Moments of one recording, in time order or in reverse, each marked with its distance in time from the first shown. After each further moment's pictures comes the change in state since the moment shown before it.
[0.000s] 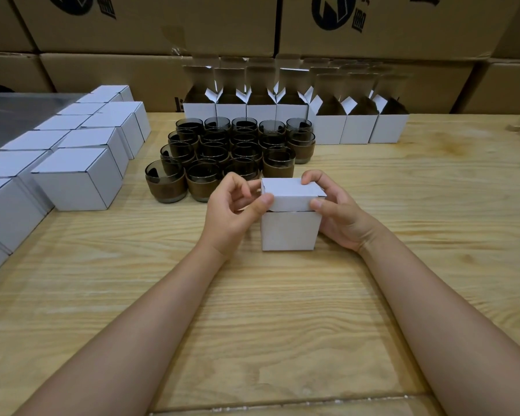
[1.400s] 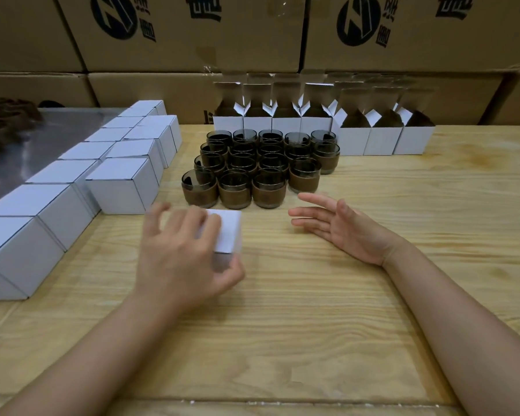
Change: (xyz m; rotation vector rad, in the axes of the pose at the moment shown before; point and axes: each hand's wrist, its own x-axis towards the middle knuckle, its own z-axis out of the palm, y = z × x) left_hand -0.062 0.061 -0.076 1.756 0.096 0.528; right_hand 0.005 0.007 0.008 -0.166 -0.076 0.184
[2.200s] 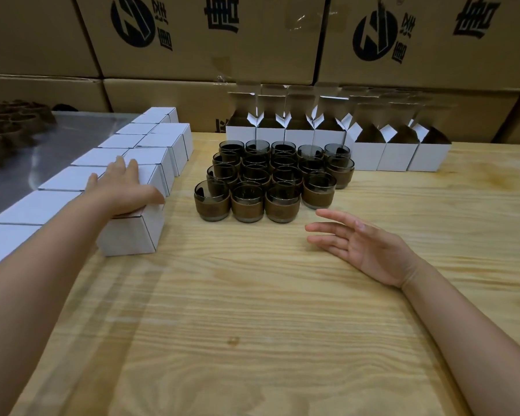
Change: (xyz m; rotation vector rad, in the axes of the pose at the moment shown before) left_hand 0.068 -0.162 0.075 -0.217 -0.835 -0.682; right_hand 0.002 0.002 -0.009 0.180 -0.008 -0.012
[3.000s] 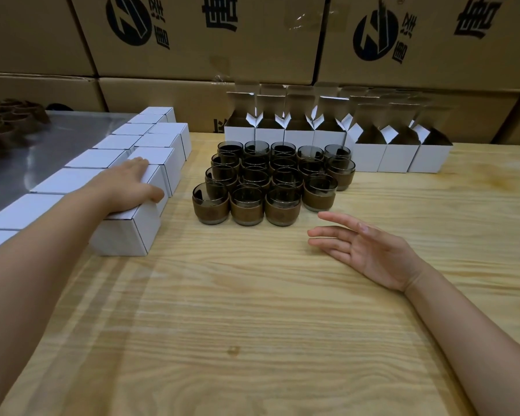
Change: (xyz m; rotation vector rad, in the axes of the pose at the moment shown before) left_hand 0.006 0.005 -0.011 -0.064 -0.028 0.182; right_hand 0.003 0.000 -0.004 0.070 -0.006 0.019
